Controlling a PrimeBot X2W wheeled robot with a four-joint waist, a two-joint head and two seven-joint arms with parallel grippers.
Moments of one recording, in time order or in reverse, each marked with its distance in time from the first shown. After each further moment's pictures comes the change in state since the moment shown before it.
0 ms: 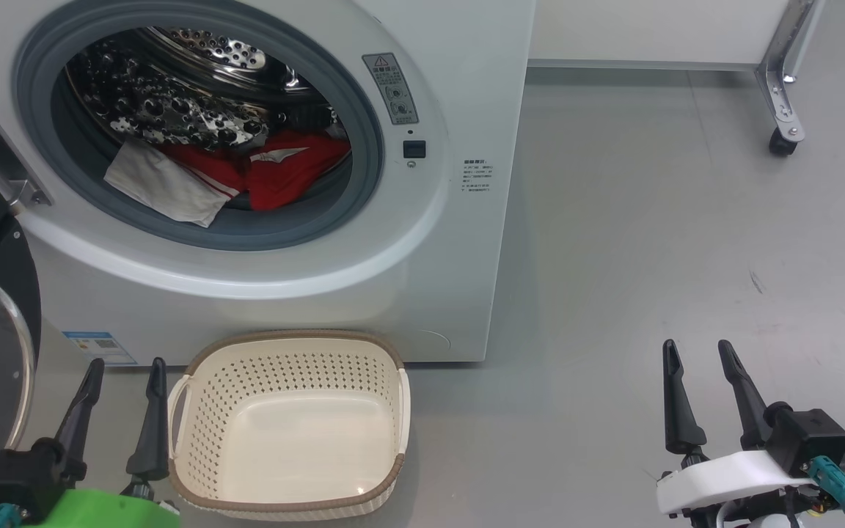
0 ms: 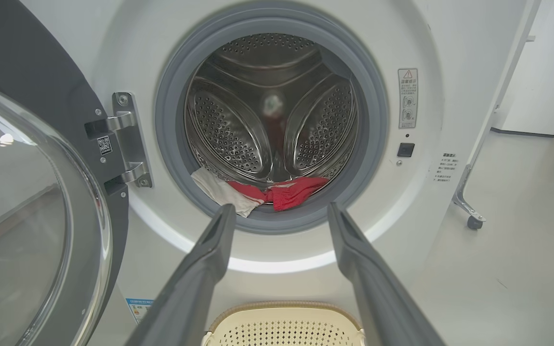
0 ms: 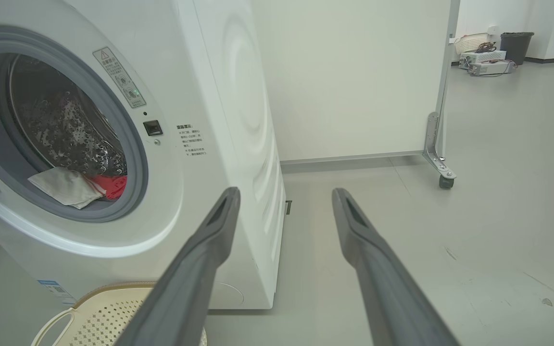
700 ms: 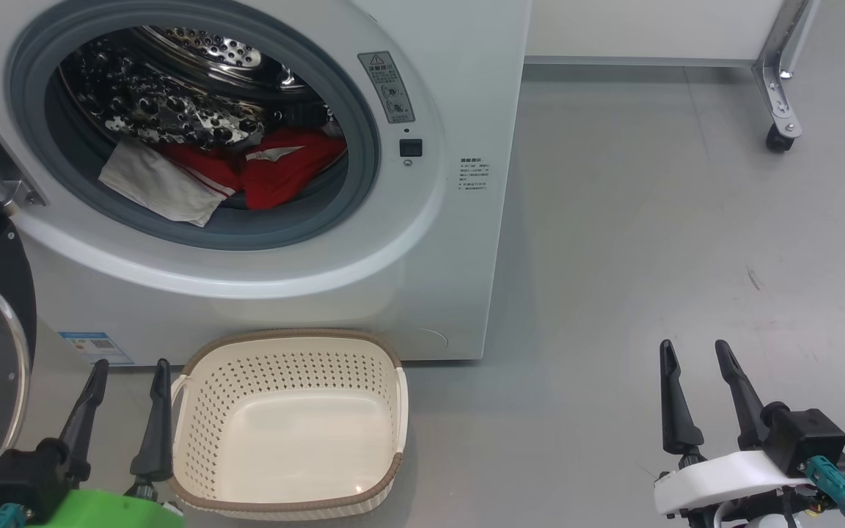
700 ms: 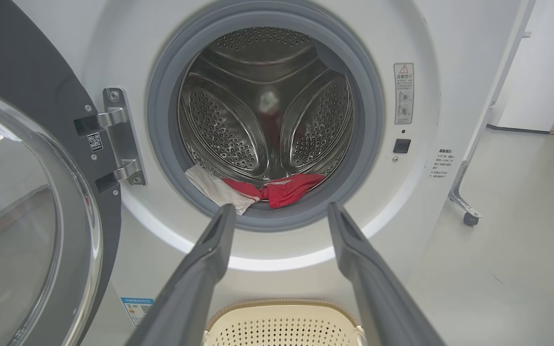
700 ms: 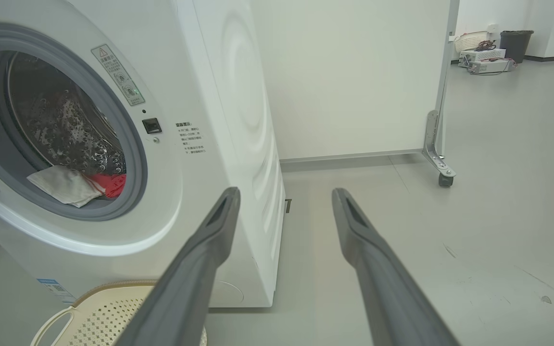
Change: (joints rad) left arm 0.000 0.000 -0.008 0.002 0.000 0.000 0.000; right arm -0.001 0.000 0.007 0.000 0.000 -0.002 0.000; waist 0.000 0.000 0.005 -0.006
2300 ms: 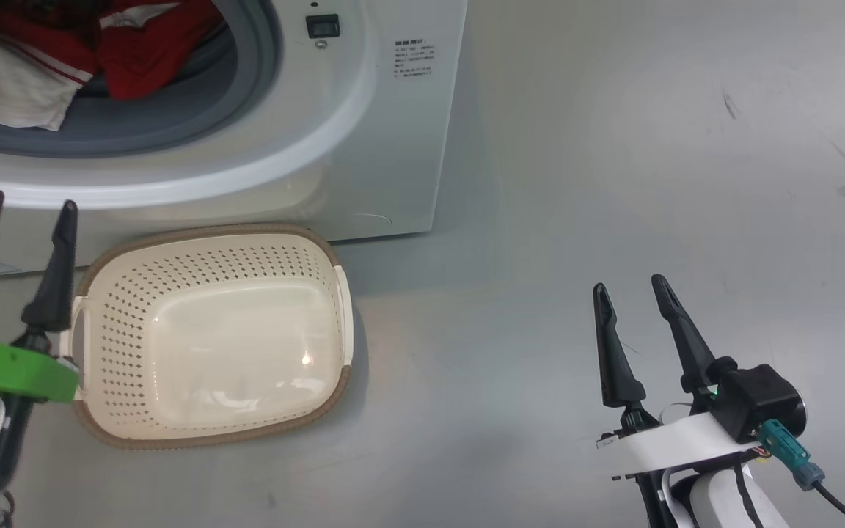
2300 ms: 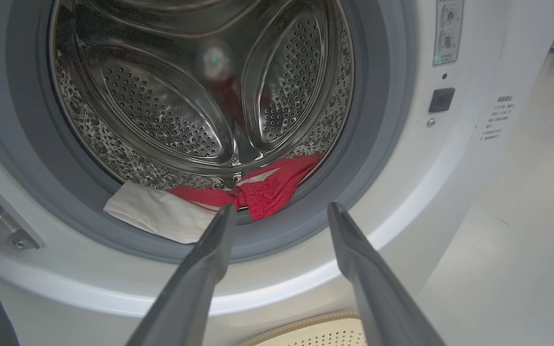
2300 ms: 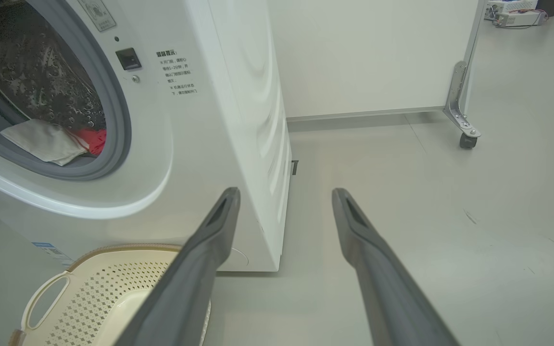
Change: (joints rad) left arm -0.289 0.210 -0.027 0.034 -0.057 0.000 0.066; right arm -0.084 -0.002 0.151 -0.105 -0.024 -0.079 -0.001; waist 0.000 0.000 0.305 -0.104
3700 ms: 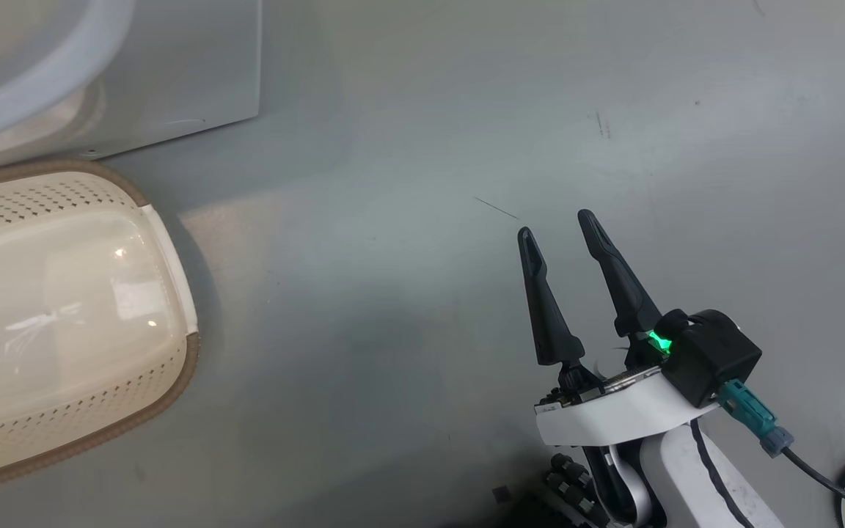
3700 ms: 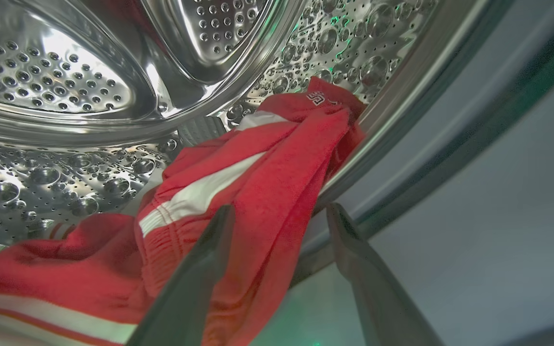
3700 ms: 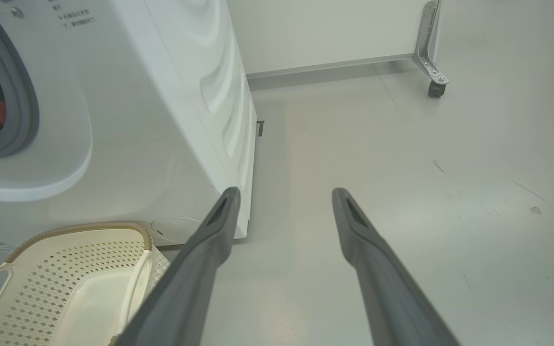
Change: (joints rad) left arm -0.654 0.318 -0.165 0.255 -0.118 0.000 0.390; right arm -0.165 -0.002 0.188 -0.076 0.086 -0.103 0.000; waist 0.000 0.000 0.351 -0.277
